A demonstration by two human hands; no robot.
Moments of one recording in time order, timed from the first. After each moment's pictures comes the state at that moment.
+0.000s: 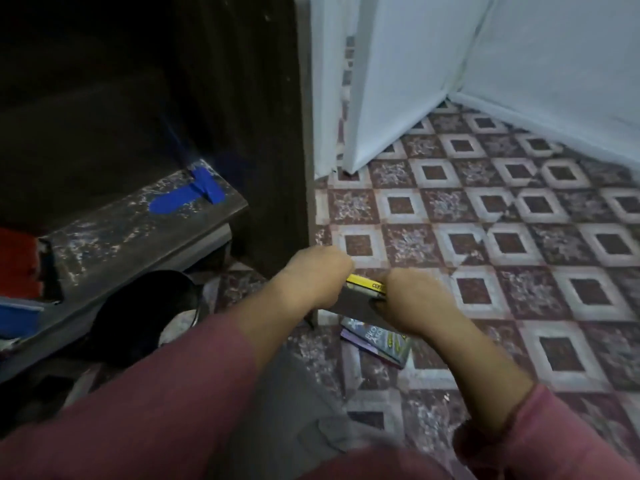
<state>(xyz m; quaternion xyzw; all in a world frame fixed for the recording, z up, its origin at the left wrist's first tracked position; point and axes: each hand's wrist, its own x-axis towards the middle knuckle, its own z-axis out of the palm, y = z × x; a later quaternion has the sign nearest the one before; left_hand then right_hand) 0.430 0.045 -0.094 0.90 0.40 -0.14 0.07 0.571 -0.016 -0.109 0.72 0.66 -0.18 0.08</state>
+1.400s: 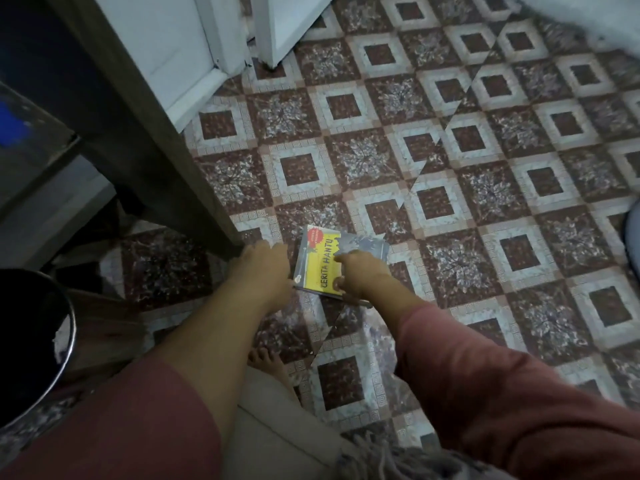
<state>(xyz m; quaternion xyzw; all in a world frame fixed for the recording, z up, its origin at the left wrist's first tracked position) 0.457 0.083 -0.264 0.80 0.50 -0.21 0.24 0.635 0.031 -0.372 0.75 0.56 -0.31 0.17</state>
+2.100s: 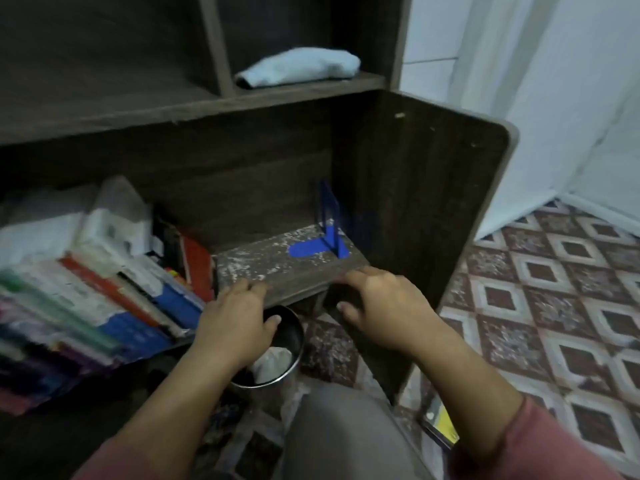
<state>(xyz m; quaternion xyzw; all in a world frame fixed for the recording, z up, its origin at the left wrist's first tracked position) 0.160 -0.002 -0.047 0.67 0.74 0.04 0.06 0.374 0.035 -0.026 0.51 0.85 -0.08 -0.06</state>
